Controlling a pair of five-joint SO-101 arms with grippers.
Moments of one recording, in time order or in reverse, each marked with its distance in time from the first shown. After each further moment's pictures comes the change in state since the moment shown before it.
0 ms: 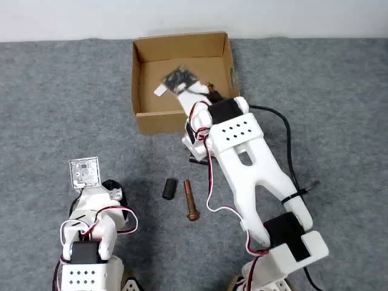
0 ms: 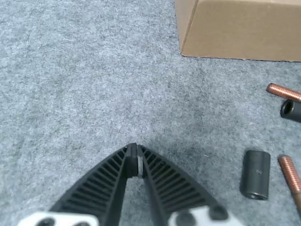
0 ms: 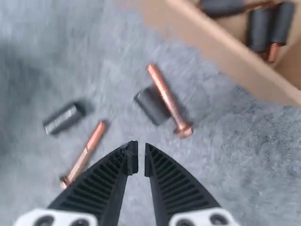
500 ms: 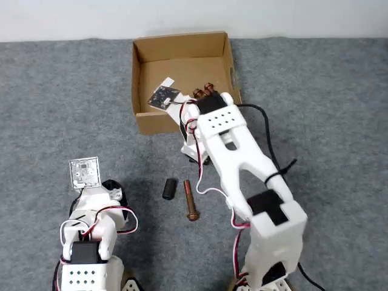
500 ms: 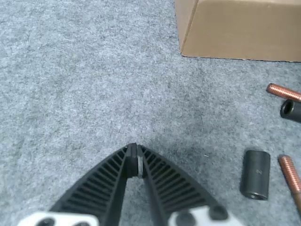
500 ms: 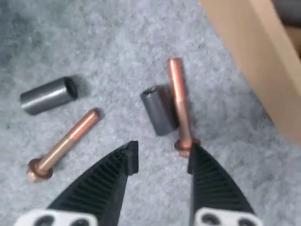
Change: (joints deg) left arm 0.0 0.0 0.0 0.0 0.0; right arm -0.4 16.7 -10.4 1.5 13.5
